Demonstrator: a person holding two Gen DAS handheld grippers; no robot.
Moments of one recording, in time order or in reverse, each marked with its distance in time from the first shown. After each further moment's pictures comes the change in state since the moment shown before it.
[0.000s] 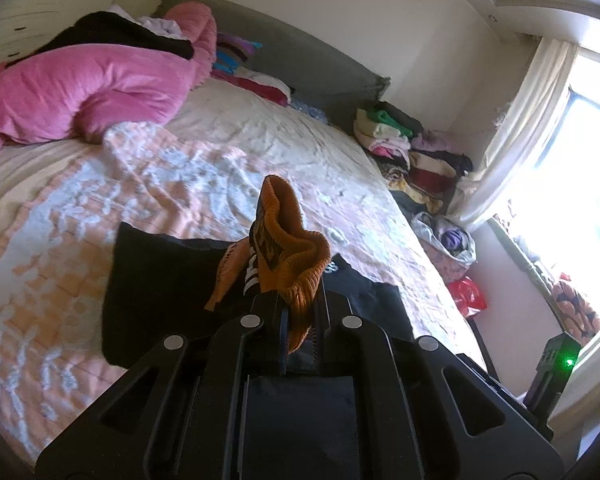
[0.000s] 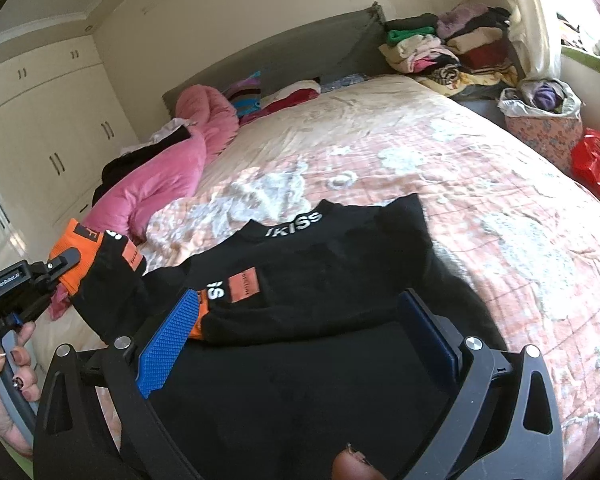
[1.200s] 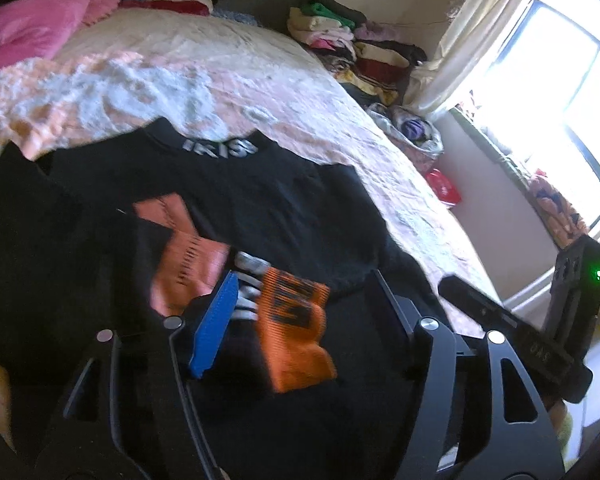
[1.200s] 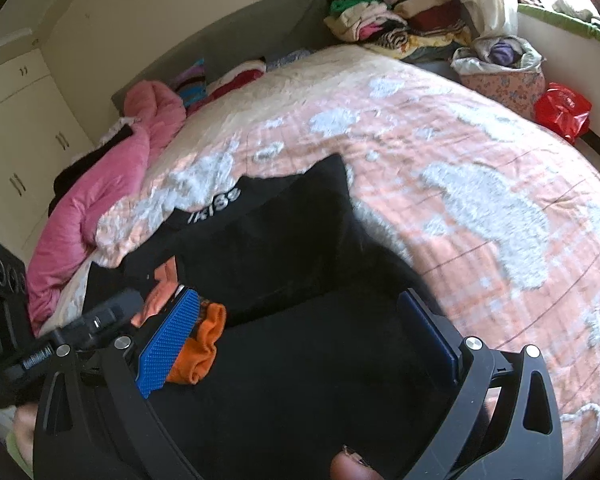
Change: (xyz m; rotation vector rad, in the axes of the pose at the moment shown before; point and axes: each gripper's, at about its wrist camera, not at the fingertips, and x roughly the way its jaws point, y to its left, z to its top) left arm 0.129 -0.060 -0.074 0.184 0.321 -0.127; right arm 0.036 -0.064 -0.017 0.116 0.097 -0.120
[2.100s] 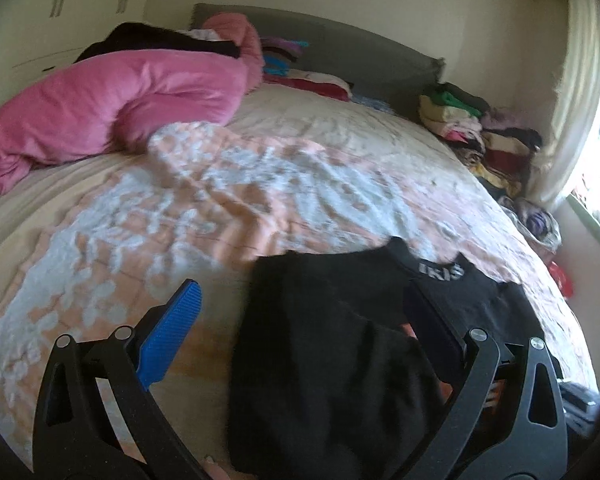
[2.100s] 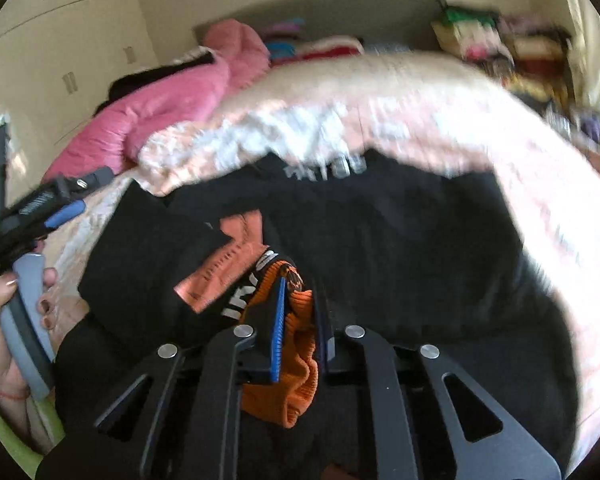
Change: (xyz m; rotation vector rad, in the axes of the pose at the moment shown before) left arm -0.072 0.125 0.028 -0.141 -0.311 0.453; right arm 0.060 0.108 -0.015 -0.375 0.029 0.113
